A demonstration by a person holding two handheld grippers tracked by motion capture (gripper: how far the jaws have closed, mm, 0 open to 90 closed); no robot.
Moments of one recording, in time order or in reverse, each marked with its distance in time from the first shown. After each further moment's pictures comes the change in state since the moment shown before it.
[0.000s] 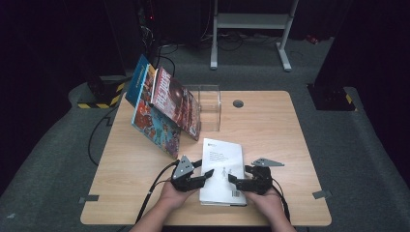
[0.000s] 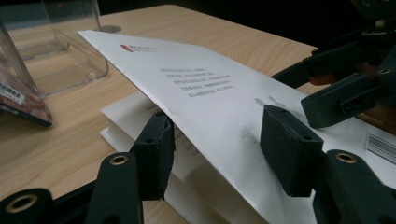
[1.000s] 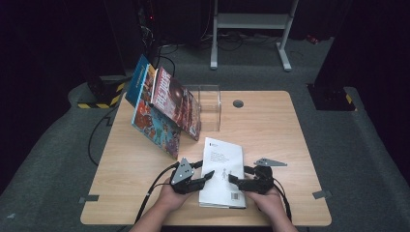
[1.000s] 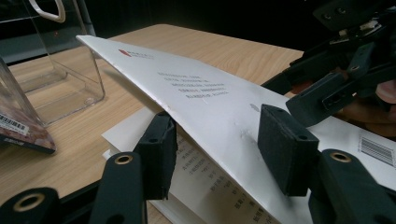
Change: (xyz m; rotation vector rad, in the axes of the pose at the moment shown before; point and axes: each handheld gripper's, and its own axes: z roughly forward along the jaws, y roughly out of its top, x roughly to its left) left arm -0.007 0.004 -0.010 -0.050 -0.016 0.099; right arm -0.009 -0.002 0.000 -0.014 0.097 0.060
